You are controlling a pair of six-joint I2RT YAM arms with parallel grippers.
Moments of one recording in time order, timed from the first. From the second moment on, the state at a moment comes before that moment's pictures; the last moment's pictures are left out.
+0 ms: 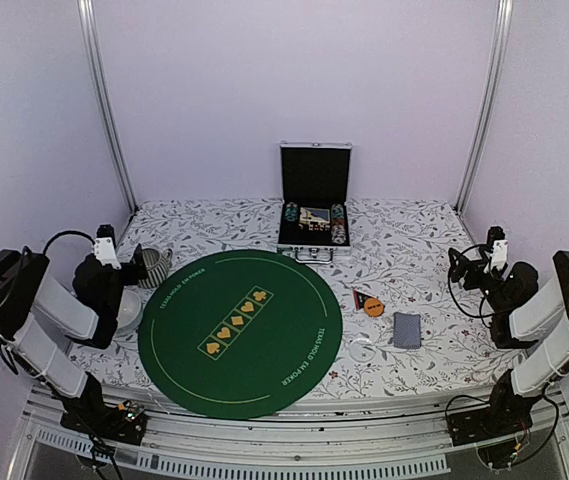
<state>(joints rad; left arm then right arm) -0.08 1.55 0.22 1.33 -0.29 0.07 -0.14 1.54 0.20 1.35 -0.33 0.06</state>
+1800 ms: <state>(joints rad) -0.68 0.98 0.81 -0.33 -0.12 0.02 0.90 1.76 1.19 -0.84 -0.02 0.41</state>
